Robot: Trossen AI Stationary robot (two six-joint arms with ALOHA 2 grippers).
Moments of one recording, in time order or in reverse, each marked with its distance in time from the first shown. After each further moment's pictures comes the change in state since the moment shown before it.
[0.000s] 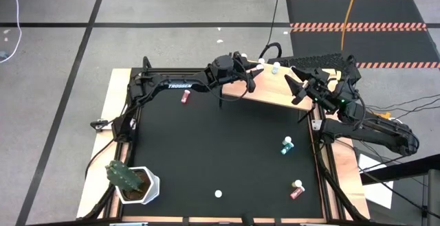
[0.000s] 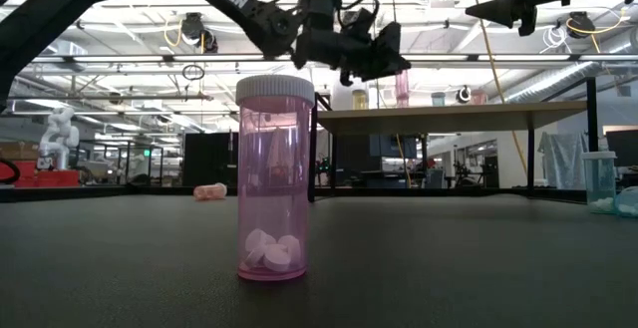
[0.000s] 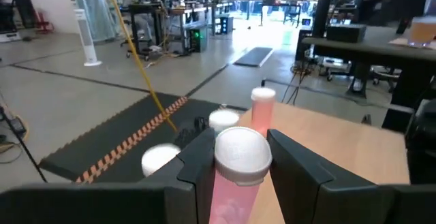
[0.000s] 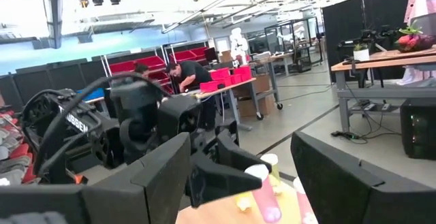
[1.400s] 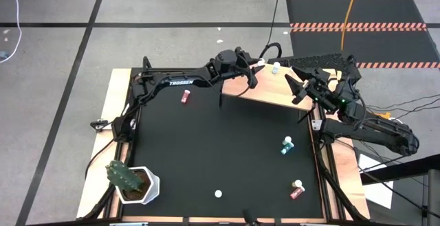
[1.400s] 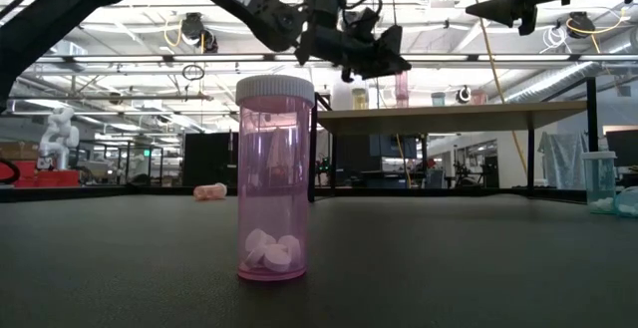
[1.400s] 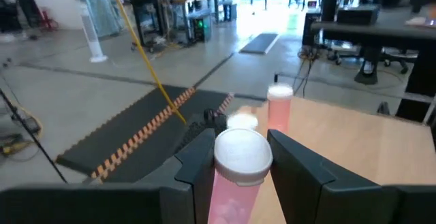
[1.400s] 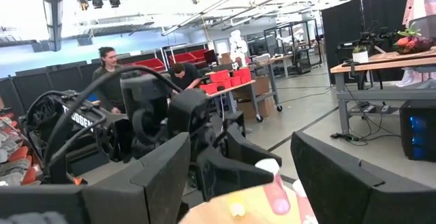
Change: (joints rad) left arm 0.015 0.034 0.110 -0.131 0.008 0.061; right arm 0.000 0.000 0.001 0.007 0.000 0.000
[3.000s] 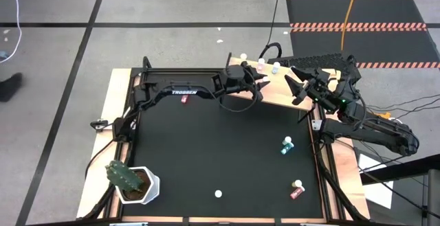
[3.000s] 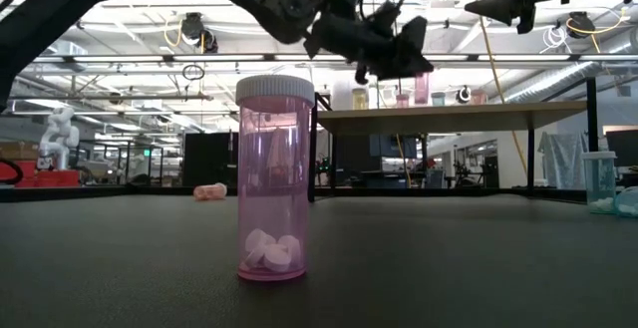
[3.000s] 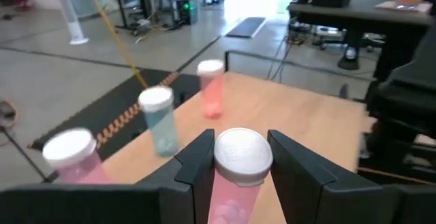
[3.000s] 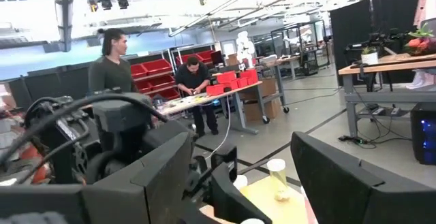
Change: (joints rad) left arm -0.116 0.007 0.000 -0.056 -0.086 -0.051; right arm 0.000 0.000 0.000 0.011 -0.026 -0.001
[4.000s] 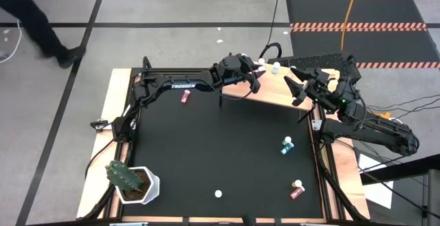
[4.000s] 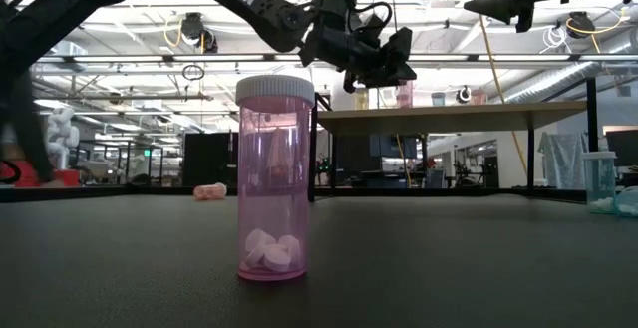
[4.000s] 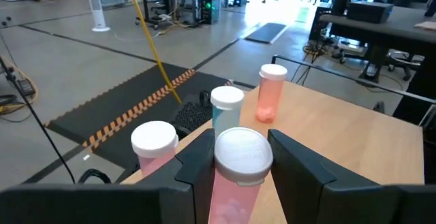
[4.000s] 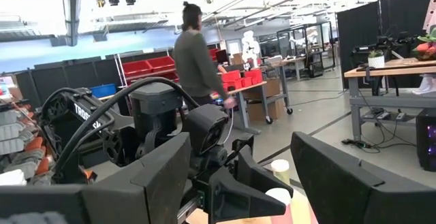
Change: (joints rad) left arm 0.078 0.010 0.001 0.006 0.007 -0.078; right arm 0.000 0.000 0.000 0.000 -0.026 -0.026
